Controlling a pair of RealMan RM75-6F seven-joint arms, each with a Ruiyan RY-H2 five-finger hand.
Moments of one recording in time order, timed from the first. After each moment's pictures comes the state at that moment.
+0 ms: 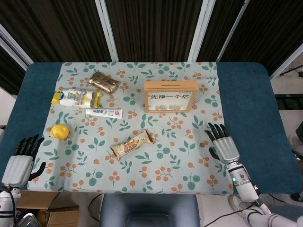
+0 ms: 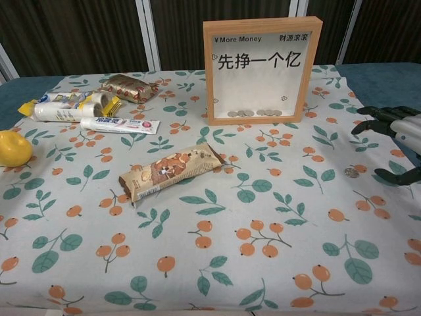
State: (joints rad) left arm -0.17 -1.22 -0.03 -1.45 1.51 1.42 0.03; right arm 0.39 -1.64 0.09 -1.04 -1.49 1.20 -0.15
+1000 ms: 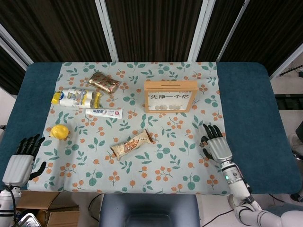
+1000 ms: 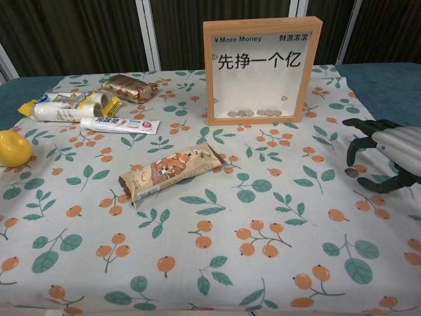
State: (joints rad) left arm -0.17 -1.22 -0.03 -1.45 1.50 1.41 0.03; right arm 0.42 -1.74 0.08 -0.92 -1.47 1.17 -0.07
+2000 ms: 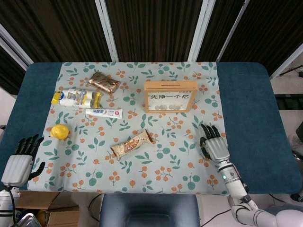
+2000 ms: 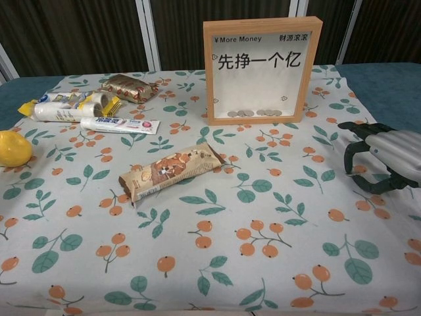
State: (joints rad) left arm -0.17 -1.22 -0.03 -1.44 1.49 1.40 0.02; right arm 0.43 -1.78 0.08 -0.87 -1.46 1.15 -0.06
